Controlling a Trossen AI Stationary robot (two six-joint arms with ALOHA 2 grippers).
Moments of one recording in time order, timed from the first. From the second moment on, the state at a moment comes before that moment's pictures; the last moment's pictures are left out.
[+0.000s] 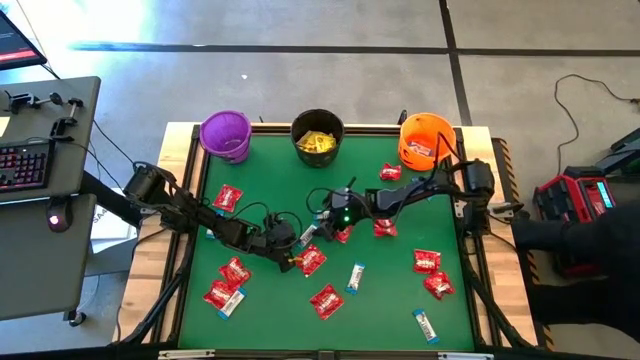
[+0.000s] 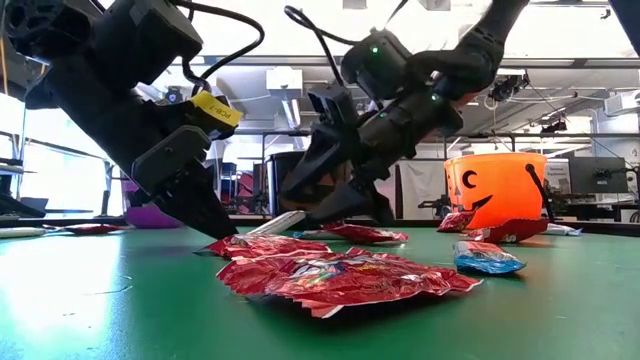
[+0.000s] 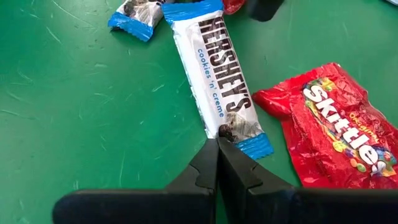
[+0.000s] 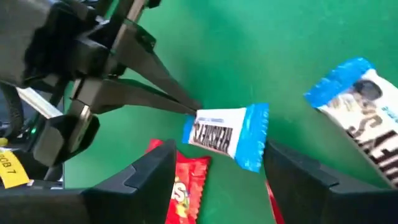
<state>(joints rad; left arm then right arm) -0.33 1.75 0.61 0.16 -0.46 -0.62 -0.03 1.94 0.97 0.33 -0.24 0.81</state>
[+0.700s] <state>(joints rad) -0.33 1.75 0.61 0.19 -0.47 -0.62 -0.03 1.94 0.97 0.36 -0.21 0.81</state>
